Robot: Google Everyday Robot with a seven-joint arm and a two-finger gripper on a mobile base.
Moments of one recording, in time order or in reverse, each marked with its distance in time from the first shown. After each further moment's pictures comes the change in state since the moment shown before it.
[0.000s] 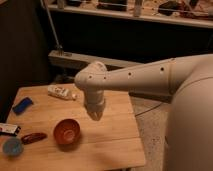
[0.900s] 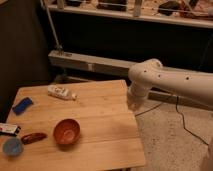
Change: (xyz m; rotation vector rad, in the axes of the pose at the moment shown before) arm -0.142 -0.184 -0.019 -0.050 -0.115 0.327
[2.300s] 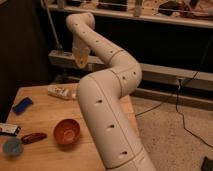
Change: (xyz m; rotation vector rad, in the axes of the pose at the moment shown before) arm 0.015 0.421 -0.040 -0.158 0.035 -0.905
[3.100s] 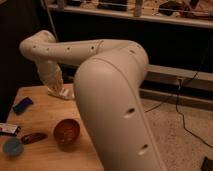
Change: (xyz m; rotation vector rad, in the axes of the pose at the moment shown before) arm 0.192 0.113 0.010 0.123 0.109 -0.336
